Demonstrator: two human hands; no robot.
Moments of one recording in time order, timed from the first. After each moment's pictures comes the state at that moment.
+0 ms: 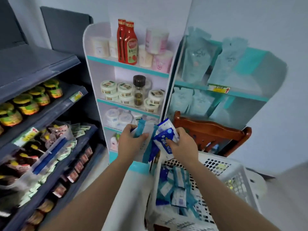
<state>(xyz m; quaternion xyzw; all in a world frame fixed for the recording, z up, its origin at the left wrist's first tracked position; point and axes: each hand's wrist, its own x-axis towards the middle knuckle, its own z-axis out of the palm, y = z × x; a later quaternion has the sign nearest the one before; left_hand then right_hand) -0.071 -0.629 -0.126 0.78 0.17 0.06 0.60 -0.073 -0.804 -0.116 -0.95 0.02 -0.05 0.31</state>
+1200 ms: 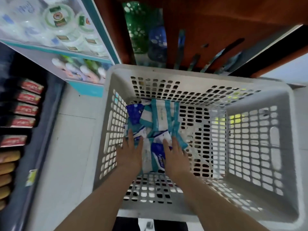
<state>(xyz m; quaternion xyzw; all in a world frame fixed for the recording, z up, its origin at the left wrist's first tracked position) -0.081 -0.801 -0.506 0.90 -0.05 -0.41 -0.09 -0.106 -0.956 -0.515 -0.91 0.02 0.41 0.07</state>
